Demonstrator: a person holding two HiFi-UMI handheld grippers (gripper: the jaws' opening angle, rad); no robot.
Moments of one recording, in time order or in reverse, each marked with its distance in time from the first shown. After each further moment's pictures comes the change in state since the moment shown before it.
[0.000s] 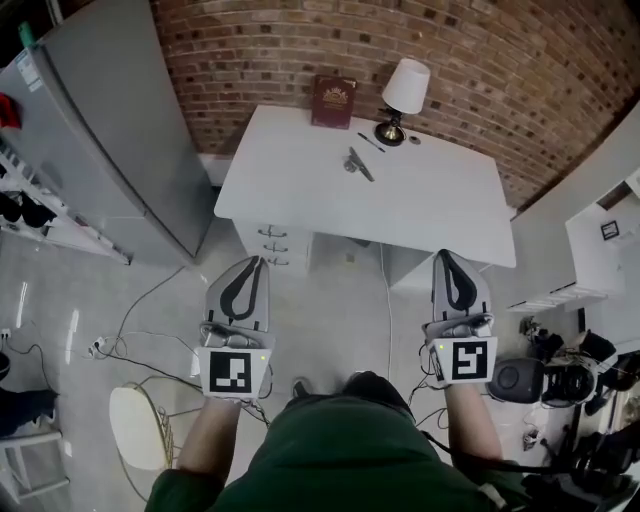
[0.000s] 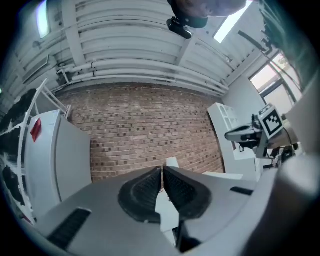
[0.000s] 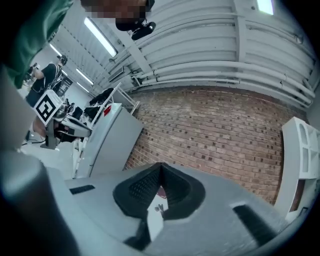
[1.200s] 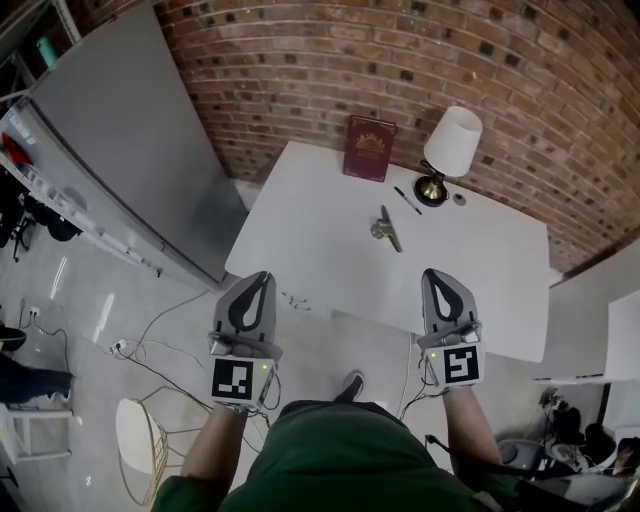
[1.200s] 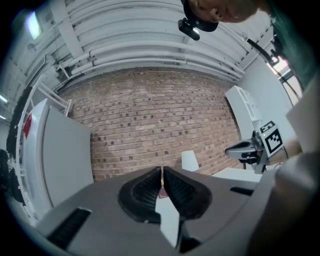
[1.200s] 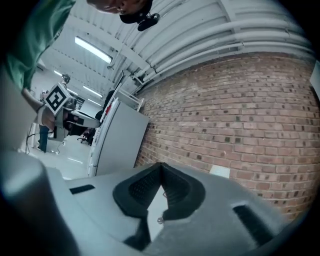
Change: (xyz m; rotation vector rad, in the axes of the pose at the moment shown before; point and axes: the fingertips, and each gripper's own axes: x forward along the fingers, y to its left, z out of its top) left arm 0.210 0.034 -0.012 0.014 0.079 0.144; right arm 0.226 -0.070 -0.126 0.138 -0.001 0.260
